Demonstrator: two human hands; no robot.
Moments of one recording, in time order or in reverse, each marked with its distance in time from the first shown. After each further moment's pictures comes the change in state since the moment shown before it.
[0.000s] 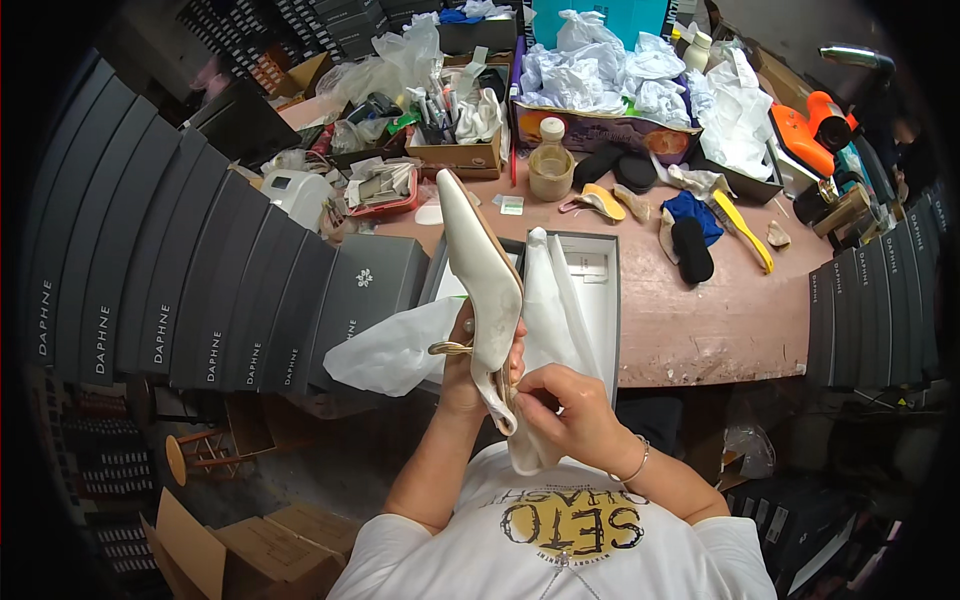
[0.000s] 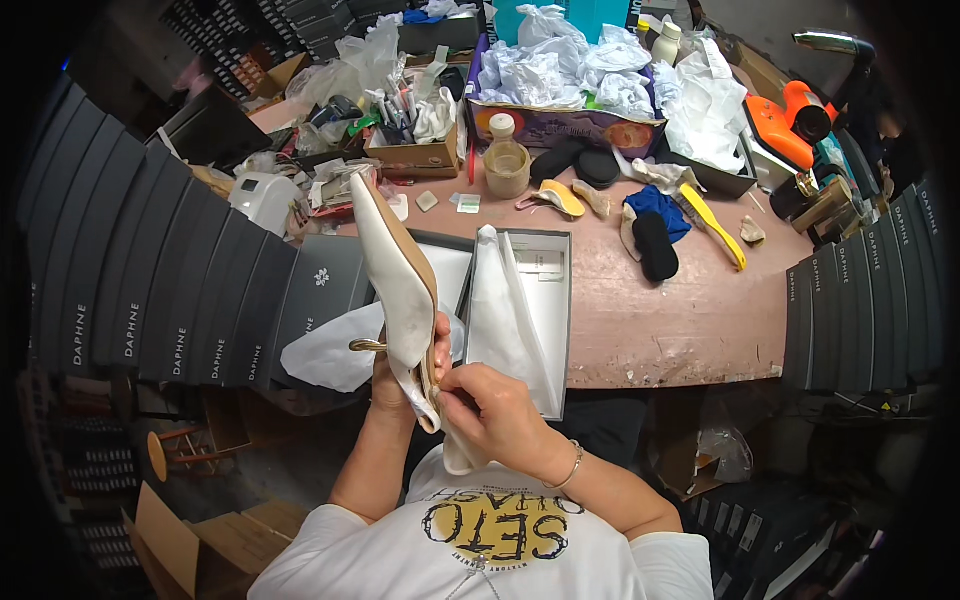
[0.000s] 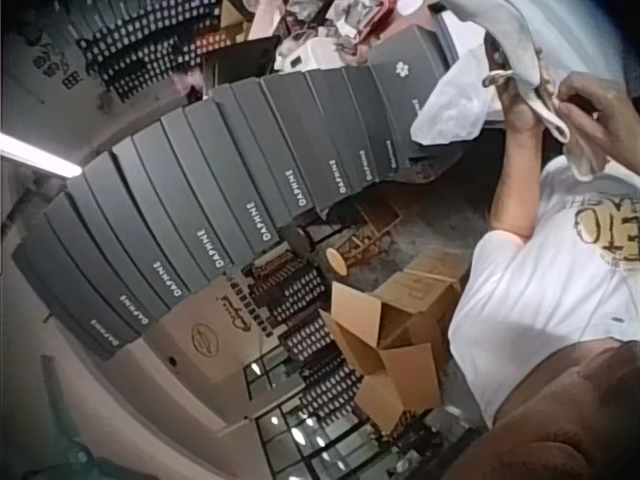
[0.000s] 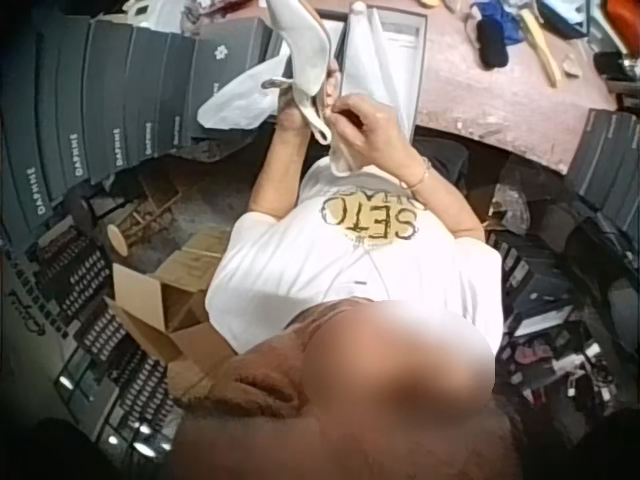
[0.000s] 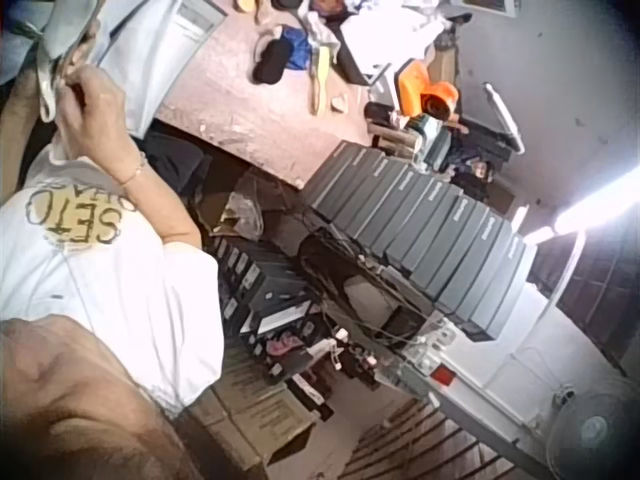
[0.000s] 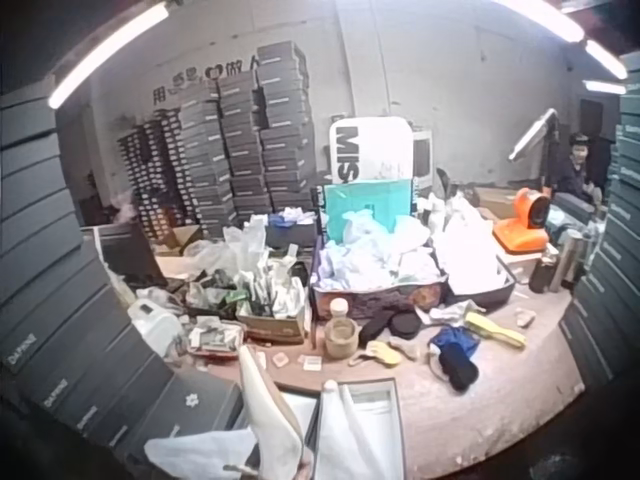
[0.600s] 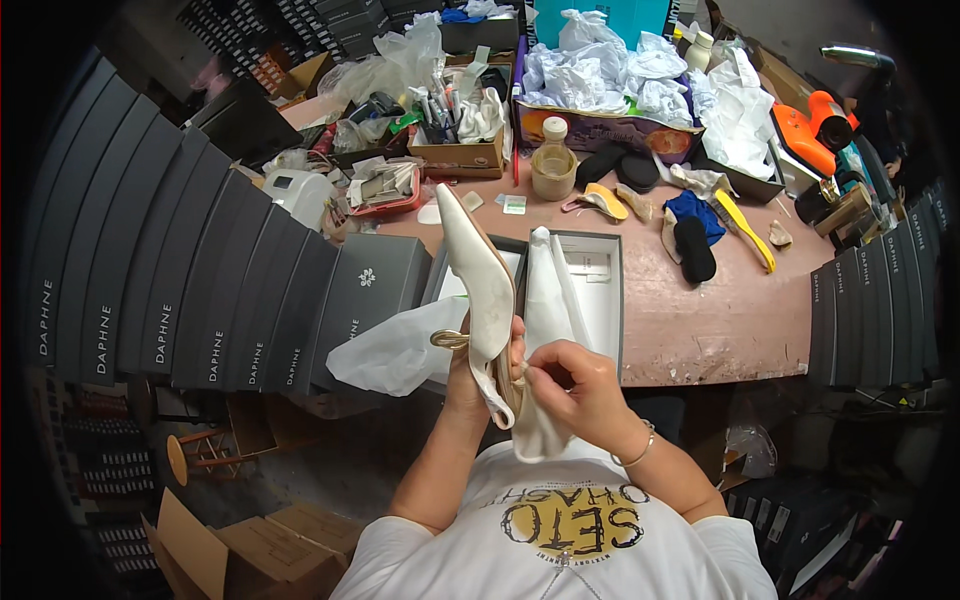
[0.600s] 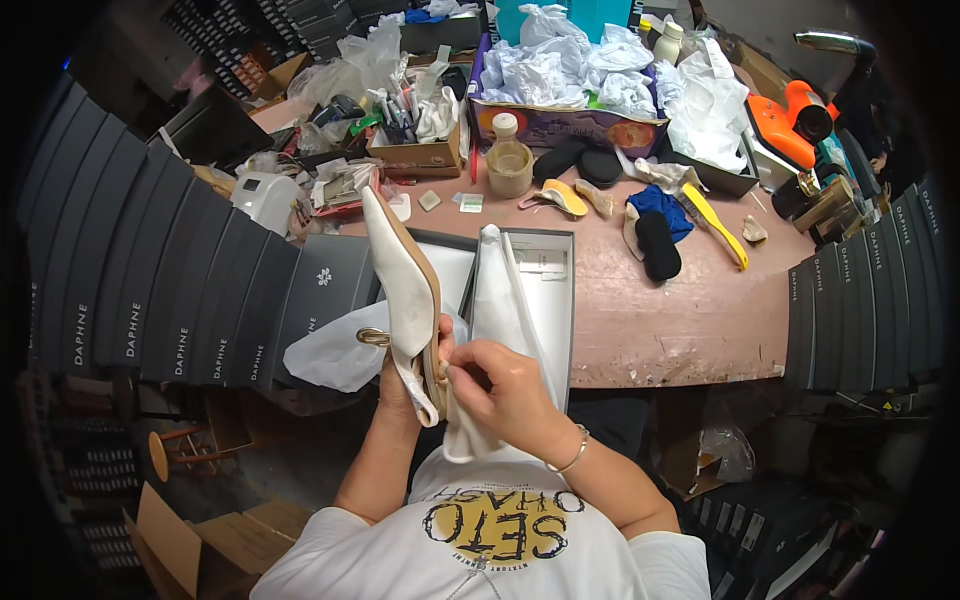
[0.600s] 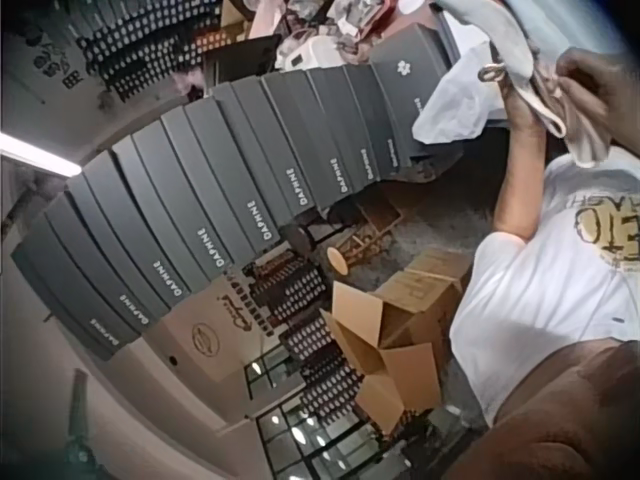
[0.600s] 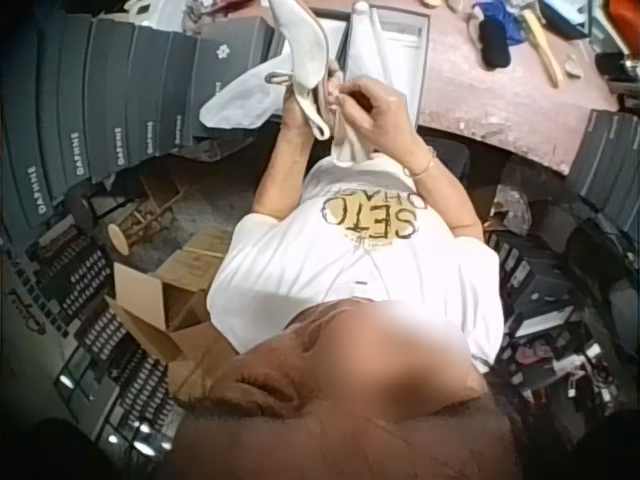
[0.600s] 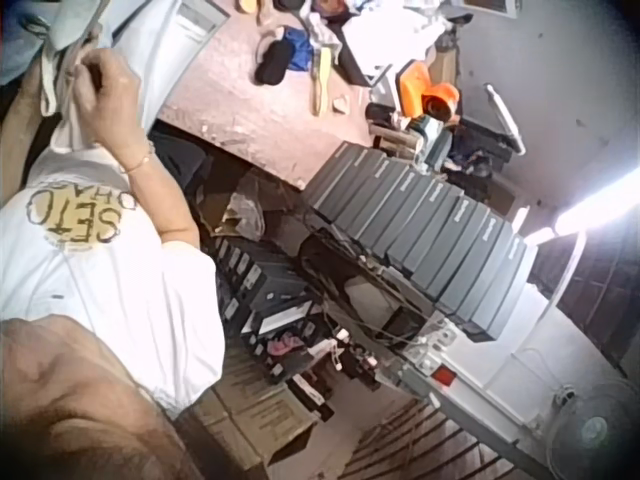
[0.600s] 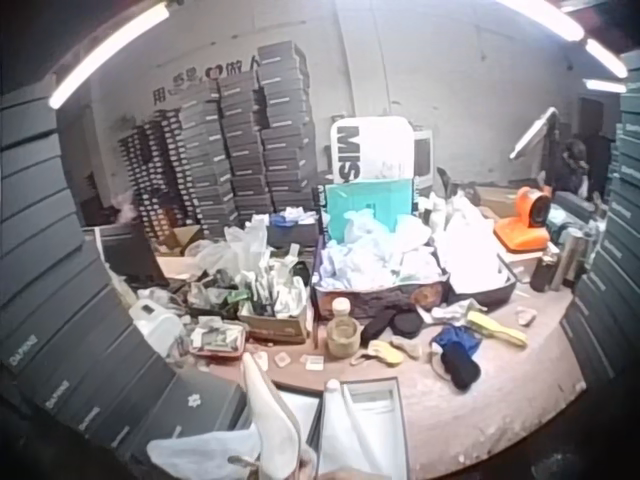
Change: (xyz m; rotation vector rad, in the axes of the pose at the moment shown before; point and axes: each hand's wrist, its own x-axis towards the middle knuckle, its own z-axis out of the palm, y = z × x) left_hand -0.005 -0.006 -0.024 -0.053 0.109 -0.120; right_hand 0.013 0.006 -0.002 -0.026 0.077 -0.002
